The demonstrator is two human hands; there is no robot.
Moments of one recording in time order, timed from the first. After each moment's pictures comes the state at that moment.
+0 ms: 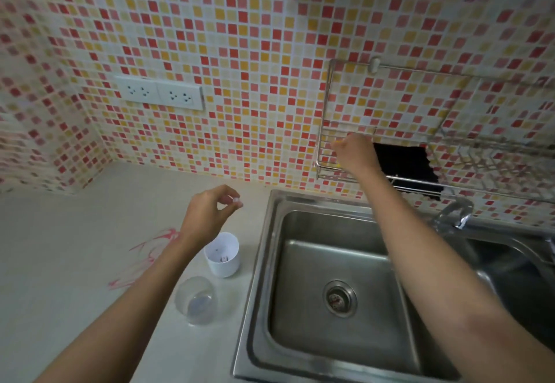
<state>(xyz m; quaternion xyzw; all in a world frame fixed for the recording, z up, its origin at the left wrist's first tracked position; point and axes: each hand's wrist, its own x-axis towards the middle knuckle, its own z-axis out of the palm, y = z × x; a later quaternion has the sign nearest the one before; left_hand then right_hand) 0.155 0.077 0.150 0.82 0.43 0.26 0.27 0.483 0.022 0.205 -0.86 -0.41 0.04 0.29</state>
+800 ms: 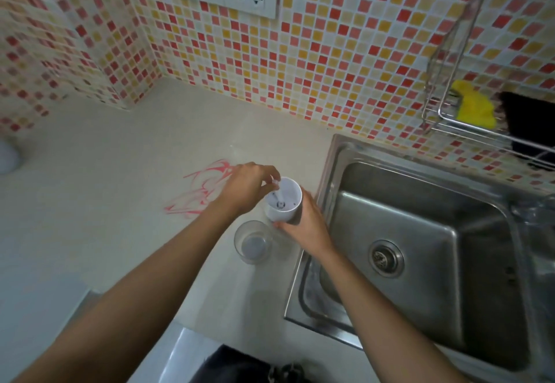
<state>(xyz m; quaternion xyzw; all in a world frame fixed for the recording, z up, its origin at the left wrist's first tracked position) 0.098 0.110 0.064 0.87 0.41 0.12 0.26 0.242 0.001 -0.019 -0.72 -0.49 0.32 0.37</state>
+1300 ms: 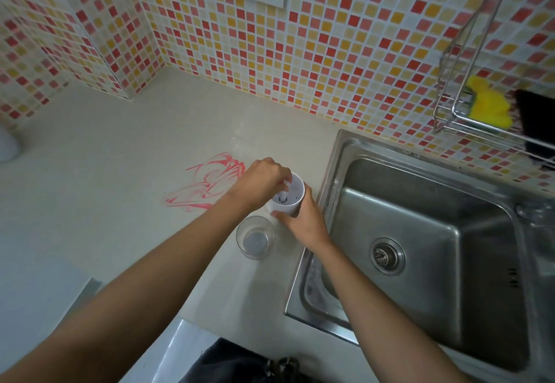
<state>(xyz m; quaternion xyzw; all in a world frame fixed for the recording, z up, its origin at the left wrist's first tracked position) 0.116 0.108 0.064 0.91 0.36 0.02 0.19 0.230 0.007 -0.011 -0.73 -0.43 0.37 0.38</state>
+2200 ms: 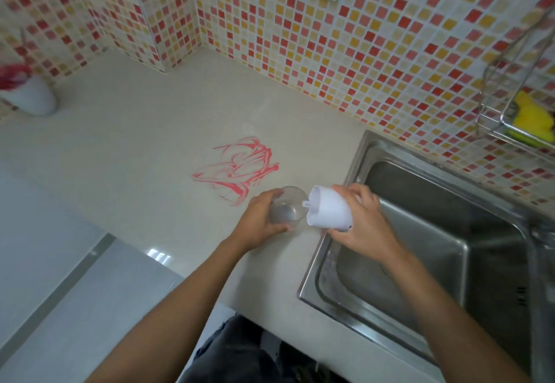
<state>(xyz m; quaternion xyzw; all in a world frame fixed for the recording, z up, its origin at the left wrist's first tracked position) 0.035 0.030 -0.028 0.72 0.48 0.17 0.47 0.267 -0.045 0.047 -0.72 -0.66 0.16 0.13</state>
